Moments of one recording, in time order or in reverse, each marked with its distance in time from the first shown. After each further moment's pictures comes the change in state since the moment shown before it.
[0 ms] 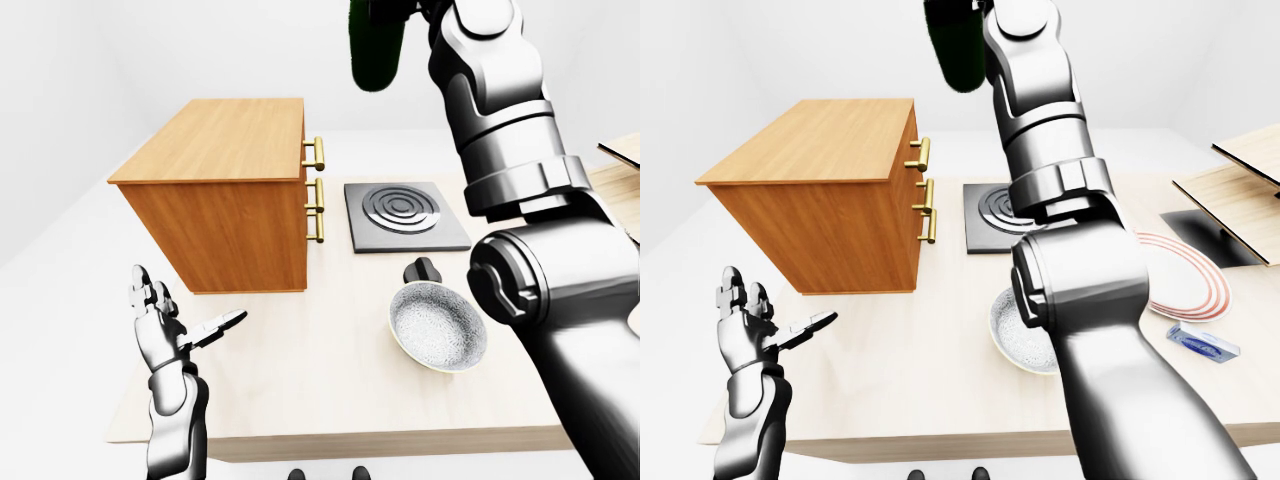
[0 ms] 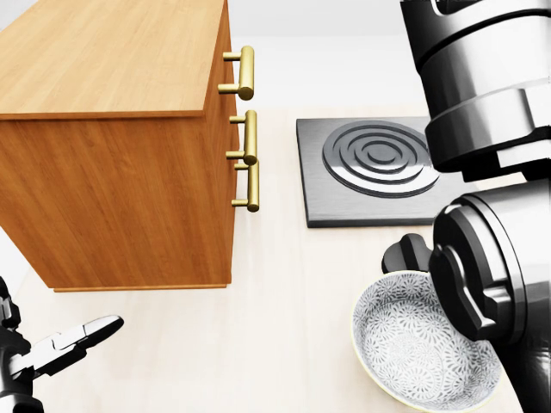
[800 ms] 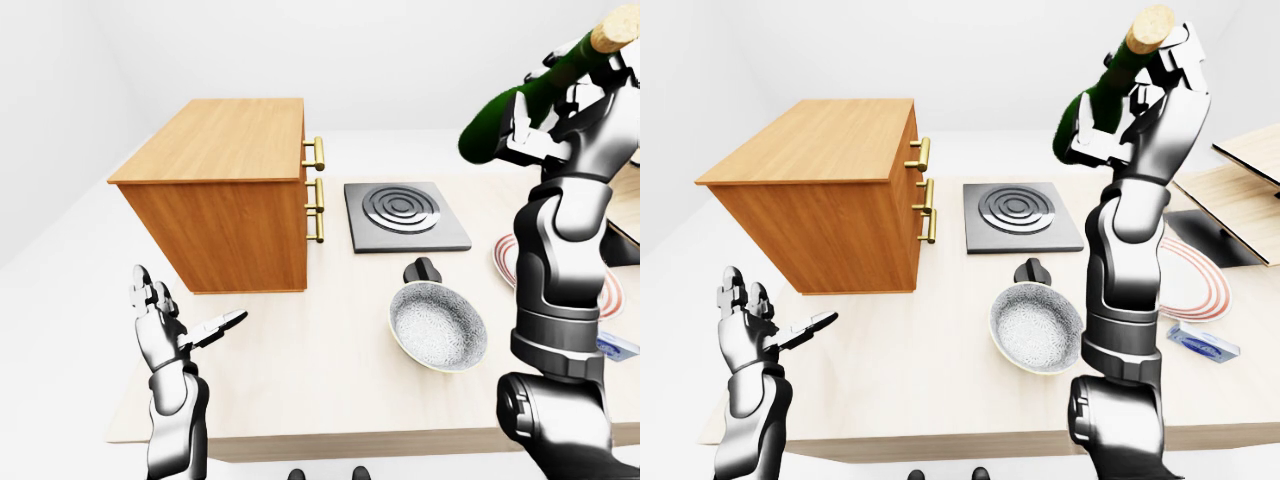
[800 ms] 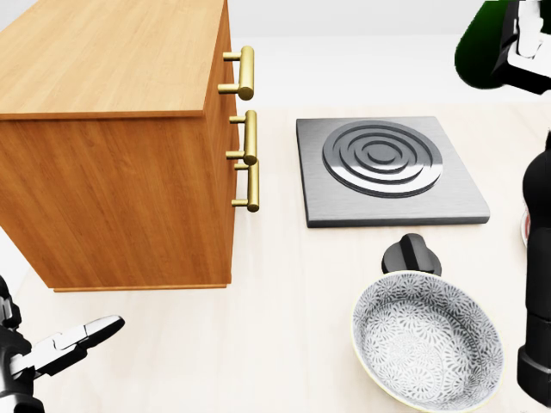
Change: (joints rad) left arm -0.001 0.001 -0.001 0.003 0.005 0.000 0.001; right arm 0.964 -0.115 -0.165 -1.054 0.149 0.000 -0.242
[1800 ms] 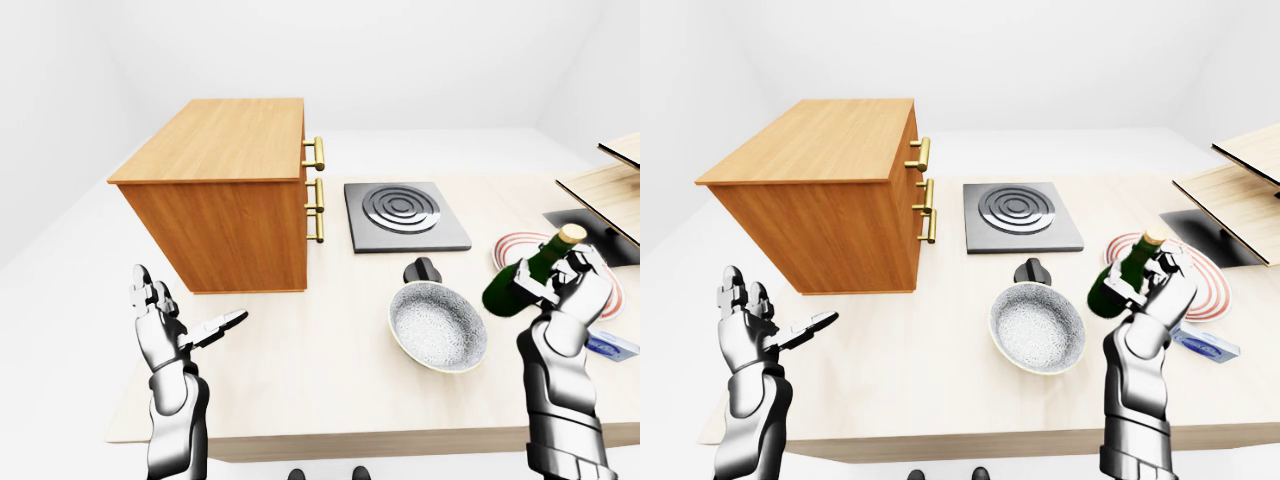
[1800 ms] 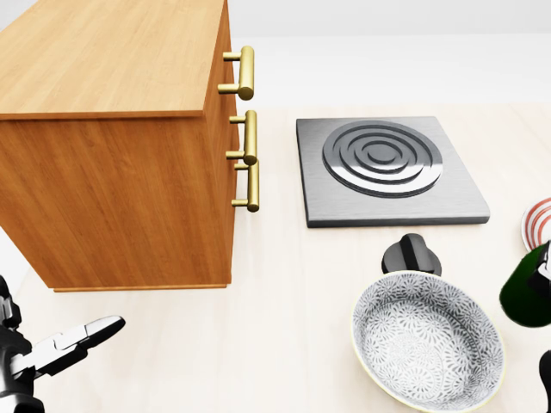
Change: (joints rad) left arm 0.001 -0.001 -0.002 -0.004 0.006 0.000 0.001; right arm 0.525 0.090 -0.156 0.149 0.048 0.000 -0.163
